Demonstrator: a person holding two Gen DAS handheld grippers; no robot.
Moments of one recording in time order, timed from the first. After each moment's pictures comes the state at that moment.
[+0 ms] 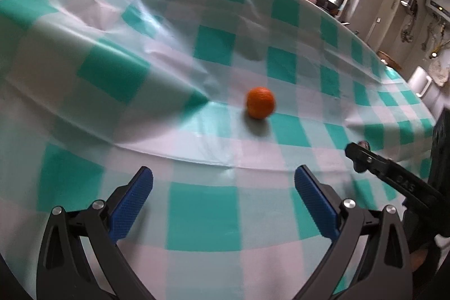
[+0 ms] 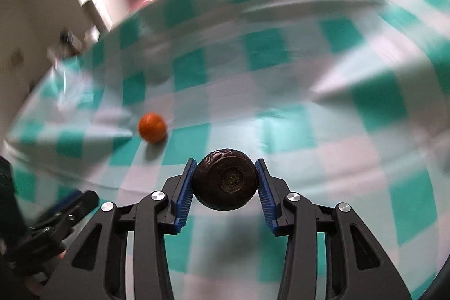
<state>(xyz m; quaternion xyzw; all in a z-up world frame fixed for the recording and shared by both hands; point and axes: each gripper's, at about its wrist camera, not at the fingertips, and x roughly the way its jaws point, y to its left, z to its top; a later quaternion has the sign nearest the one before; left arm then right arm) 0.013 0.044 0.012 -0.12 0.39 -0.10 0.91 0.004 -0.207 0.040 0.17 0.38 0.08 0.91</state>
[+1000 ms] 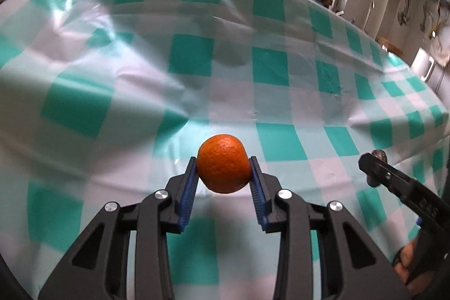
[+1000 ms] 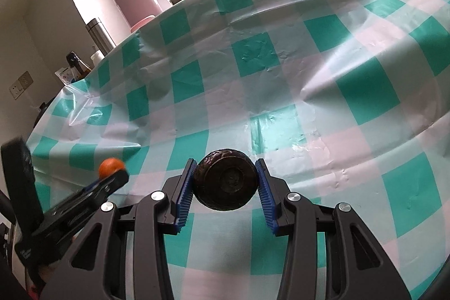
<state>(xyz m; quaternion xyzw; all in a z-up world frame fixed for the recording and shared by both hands) 0.031 0.019 0.015 -0.07 0.37 -0.08 0.92 -0.005 -0.213 0.039 0.19 0.35 0.10 0.91</state>
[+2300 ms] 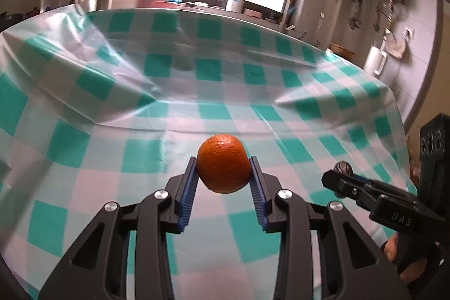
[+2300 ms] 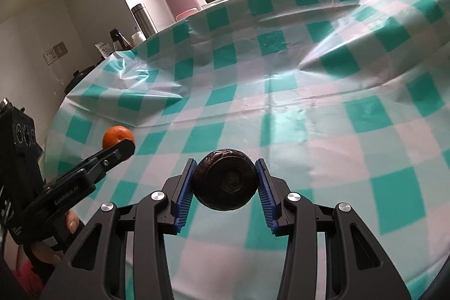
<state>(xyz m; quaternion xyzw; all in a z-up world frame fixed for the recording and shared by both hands) -0.119 -0.006 0.045 -0.06 0.30 -0.17 0.94 -0.154 -0.220 0.056 0.14 0.34 0.15 0.92</state>
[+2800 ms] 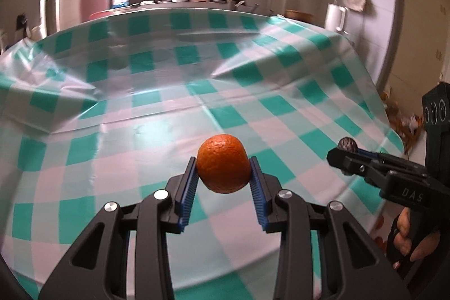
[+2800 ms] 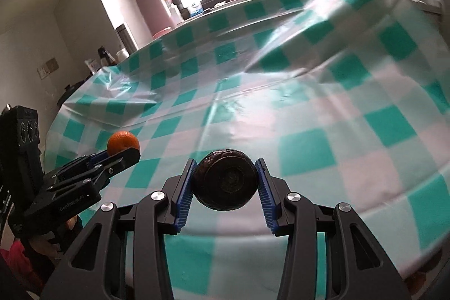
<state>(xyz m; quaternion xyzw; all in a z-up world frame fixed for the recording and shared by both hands) -0.165 -0.095 0.039 0.04 0.31 -0.24 0.92 -0.229 -0.301 0.045 0.17 0.31 0.10 0.93</state>
